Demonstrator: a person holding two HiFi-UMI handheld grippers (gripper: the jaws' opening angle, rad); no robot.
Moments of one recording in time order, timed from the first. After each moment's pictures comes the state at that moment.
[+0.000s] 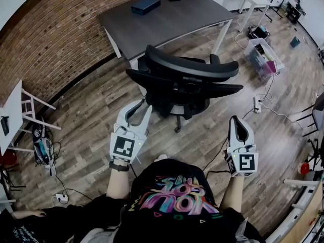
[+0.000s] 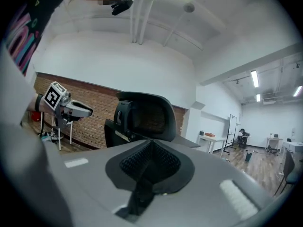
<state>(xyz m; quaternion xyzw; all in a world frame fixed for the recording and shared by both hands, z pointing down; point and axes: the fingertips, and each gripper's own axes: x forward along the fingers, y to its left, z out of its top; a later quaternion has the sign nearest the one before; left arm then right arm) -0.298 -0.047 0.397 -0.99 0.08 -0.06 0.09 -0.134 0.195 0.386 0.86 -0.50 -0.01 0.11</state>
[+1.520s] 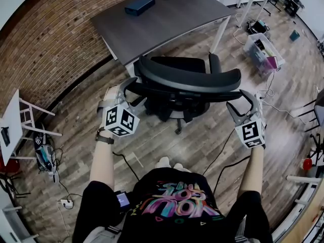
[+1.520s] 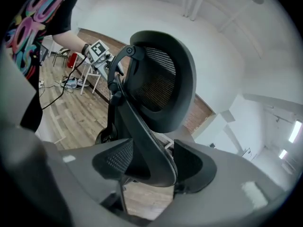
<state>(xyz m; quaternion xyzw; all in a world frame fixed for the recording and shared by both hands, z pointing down) -0.211 -0.147 0.463 -0.88 -0.03 -0.26 0.40 -0.024 0.125 0.429 0.73 -0.56 -0.02 0.40</state>
